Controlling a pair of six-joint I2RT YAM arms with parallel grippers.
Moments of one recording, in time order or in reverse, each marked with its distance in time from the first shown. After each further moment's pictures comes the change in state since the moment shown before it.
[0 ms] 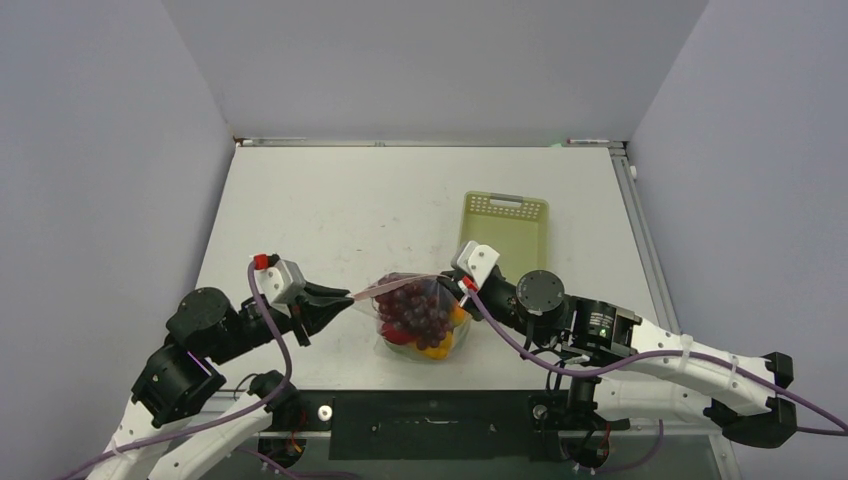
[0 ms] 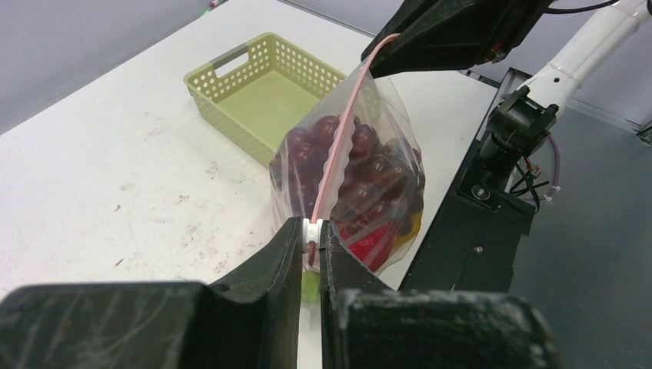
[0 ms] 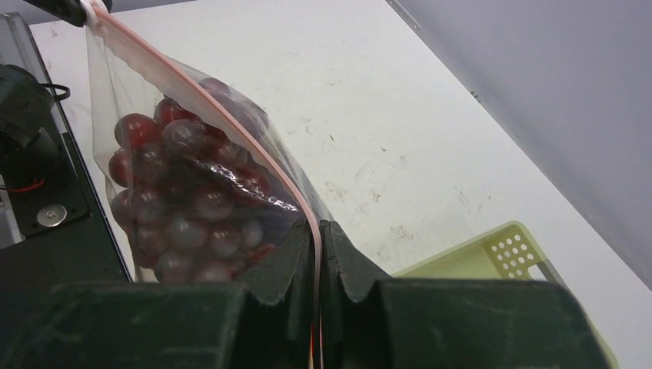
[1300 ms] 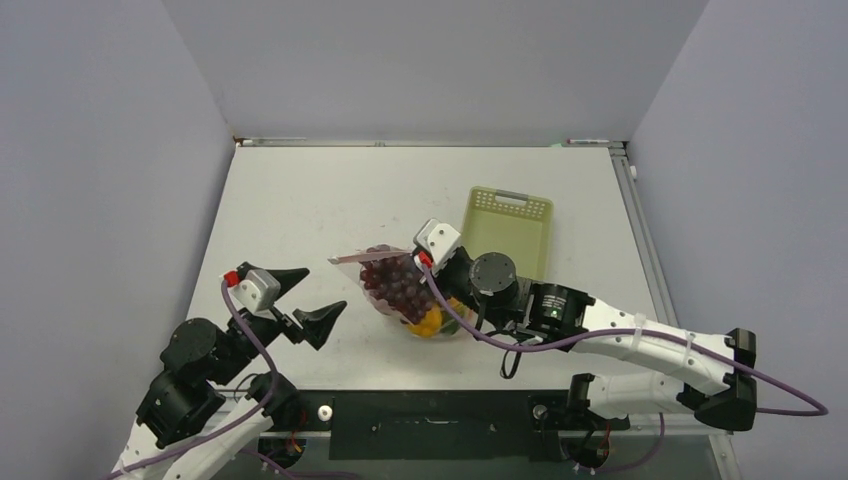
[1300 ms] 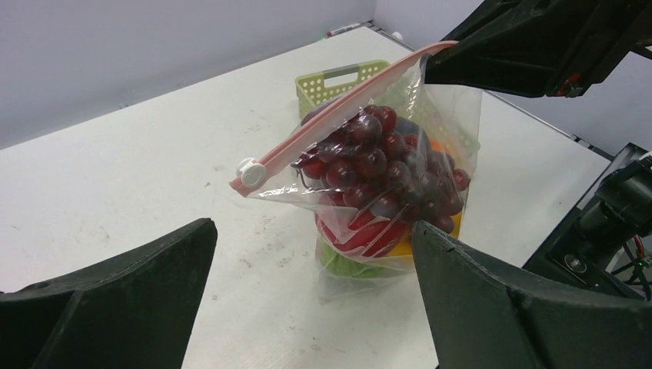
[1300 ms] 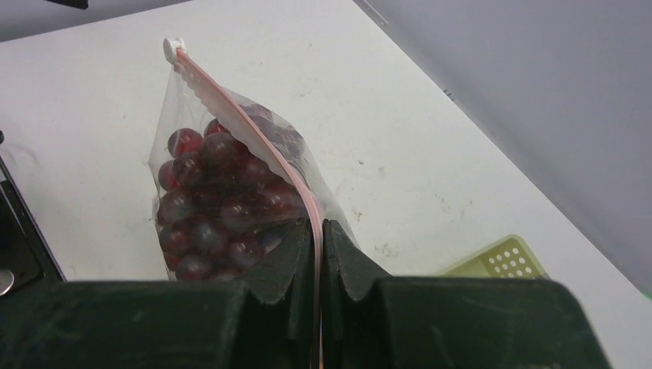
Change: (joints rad) left arm 0.001 -0.198 -0.172 0.070 -0.300 -0.033; right arm -0.010 0.214 0.106 0.091 0.094 0.009
